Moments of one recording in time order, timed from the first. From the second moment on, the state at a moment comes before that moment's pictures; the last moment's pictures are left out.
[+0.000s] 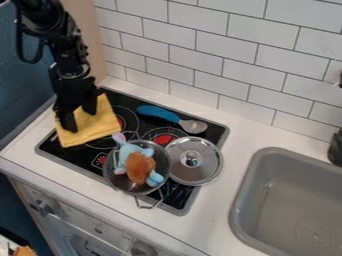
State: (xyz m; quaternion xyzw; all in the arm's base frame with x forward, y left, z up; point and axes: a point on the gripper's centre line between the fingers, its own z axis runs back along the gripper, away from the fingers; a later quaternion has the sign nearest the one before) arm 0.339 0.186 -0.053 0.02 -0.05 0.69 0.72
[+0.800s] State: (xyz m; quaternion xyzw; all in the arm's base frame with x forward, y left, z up) arm 0.403 0.172 -0.051 0.01 -0.07 0.65 0.76
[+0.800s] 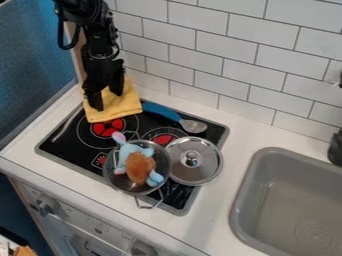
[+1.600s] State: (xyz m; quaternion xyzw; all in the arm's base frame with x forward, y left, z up) arm 0.406 0.133 0.018 -0.03 -0.08 0.65 0.75
